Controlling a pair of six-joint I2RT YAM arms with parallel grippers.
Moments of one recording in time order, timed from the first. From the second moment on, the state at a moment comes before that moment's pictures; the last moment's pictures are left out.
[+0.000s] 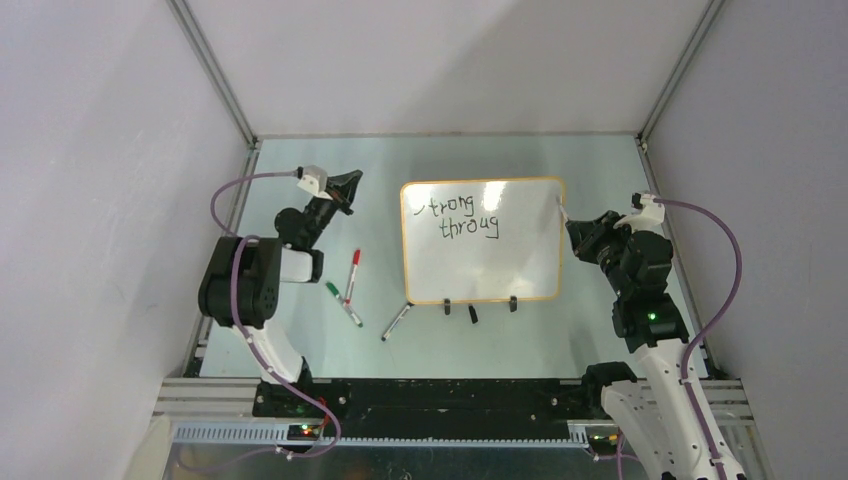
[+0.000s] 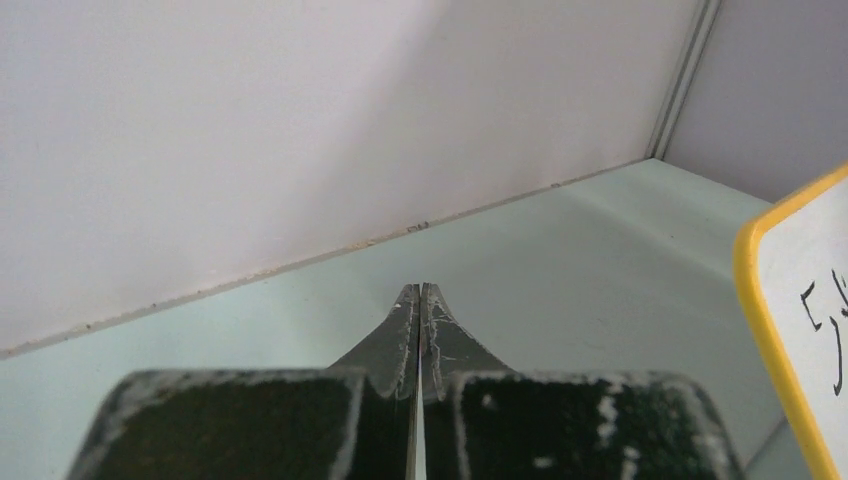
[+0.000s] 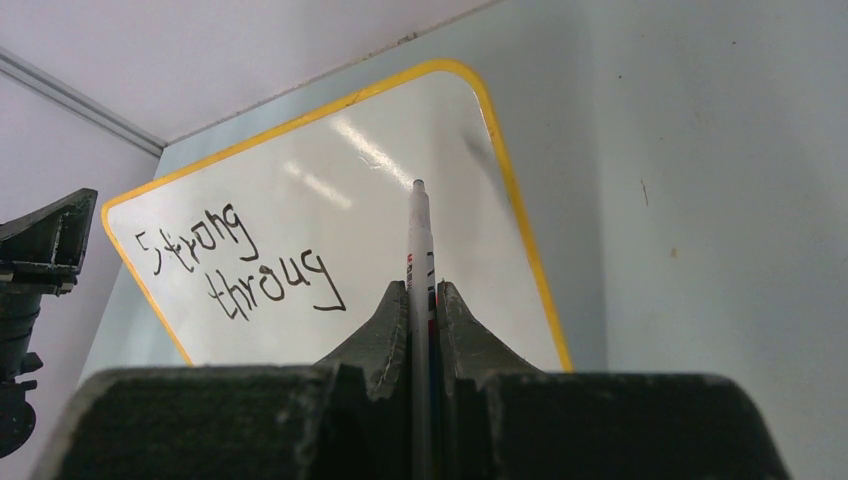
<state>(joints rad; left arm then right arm) -0.06 1.77 0.62 1.49 0.52 -0.21 0.11 0.64 0.65 -0.19 -0.06 0.48</state>
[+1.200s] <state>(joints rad) -0.22 1.59 0.58 1.17 0.10 -0.17 0.11 0.62 0.65 -0.19 -0.06 0.48</state>
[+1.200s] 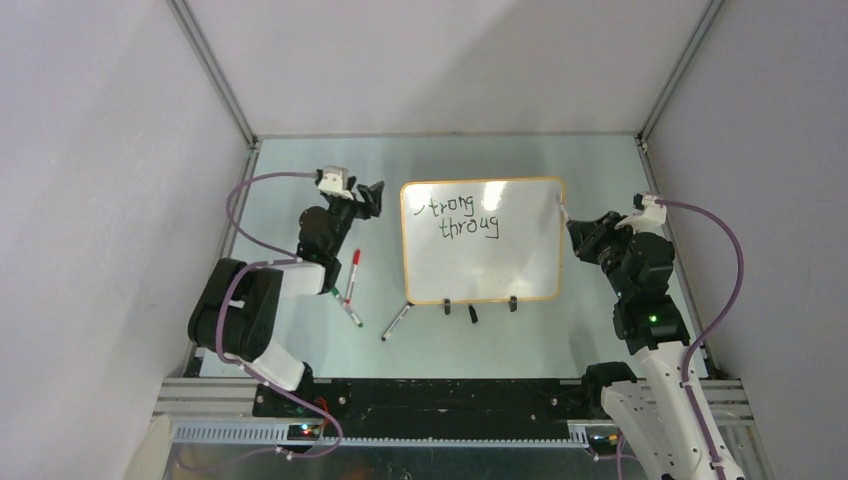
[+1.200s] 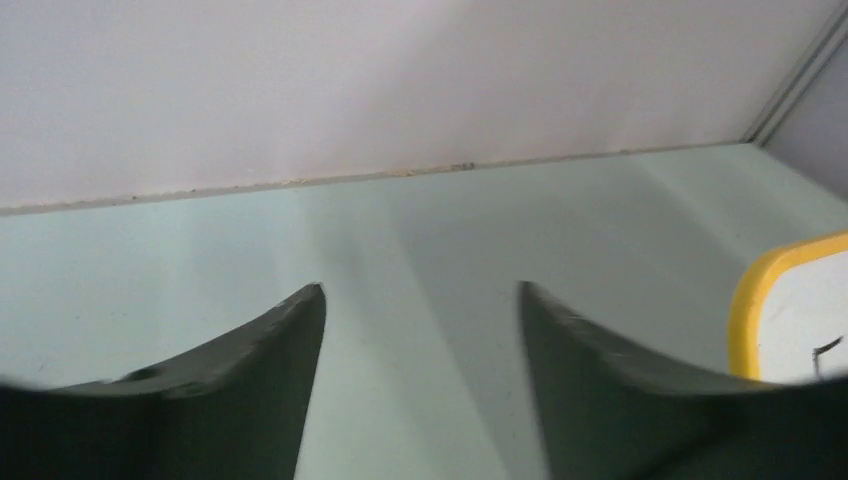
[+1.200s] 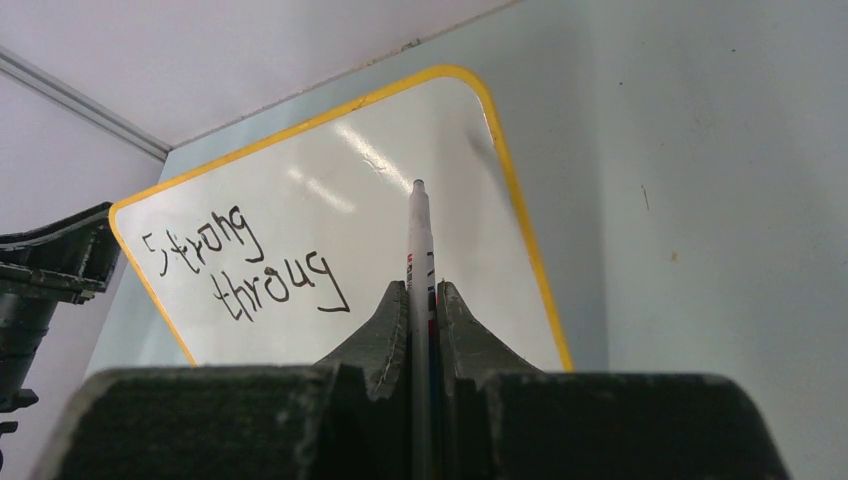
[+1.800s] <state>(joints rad) -0.26 1.50 0.49 0.99 -0.09 -0.17 0.12 0.61 0.65 -0.19 -0.06 0.48</state>
